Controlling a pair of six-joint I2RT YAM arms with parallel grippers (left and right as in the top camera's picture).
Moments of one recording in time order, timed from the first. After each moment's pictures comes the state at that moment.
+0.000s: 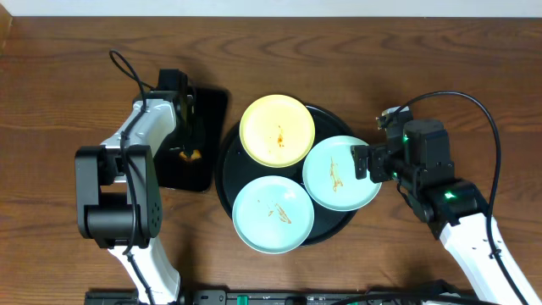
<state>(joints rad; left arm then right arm) 0.00 1.98 1.27 -0.75 0.00 -0.14 0.26 1.12 0.79 -0.47 -0.07 0.10</state>
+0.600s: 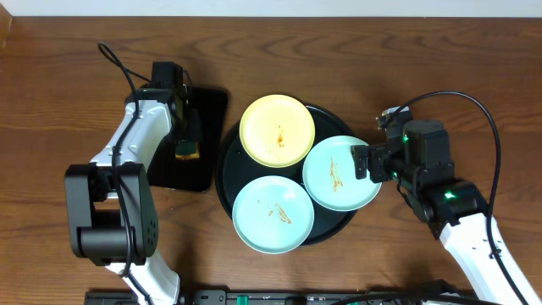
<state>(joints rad) 0.00 1.87 1.27 -0.75 -0.06 -0.15 0.26 1.12 0.79 -0.47 -0.07 0.10</state>
